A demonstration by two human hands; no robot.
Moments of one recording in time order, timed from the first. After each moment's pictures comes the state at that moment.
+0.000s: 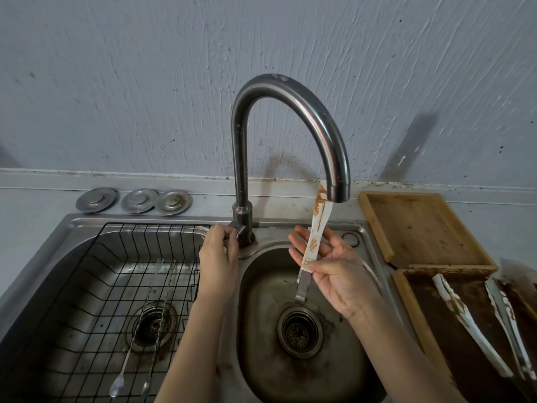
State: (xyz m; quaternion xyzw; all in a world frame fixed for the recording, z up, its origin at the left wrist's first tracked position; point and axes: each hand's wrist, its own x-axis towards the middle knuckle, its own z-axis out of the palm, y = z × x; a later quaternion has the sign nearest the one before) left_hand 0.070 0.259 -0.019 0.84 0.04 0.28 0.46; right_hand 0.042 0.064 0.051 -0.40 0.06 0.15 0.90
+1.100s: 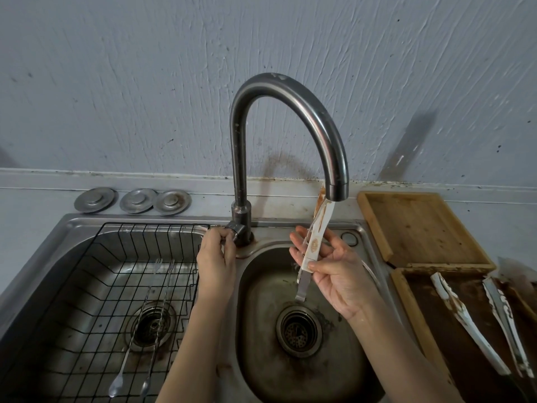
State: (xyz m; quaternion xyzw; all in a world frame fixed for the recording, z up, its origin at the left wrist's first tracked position) left_hand 0.067 0.259 -0.028 0.82 0.05 0.32 0.47; right_hand 0.043 0.059 0.042 -0.38 0.05 0.15 0.91
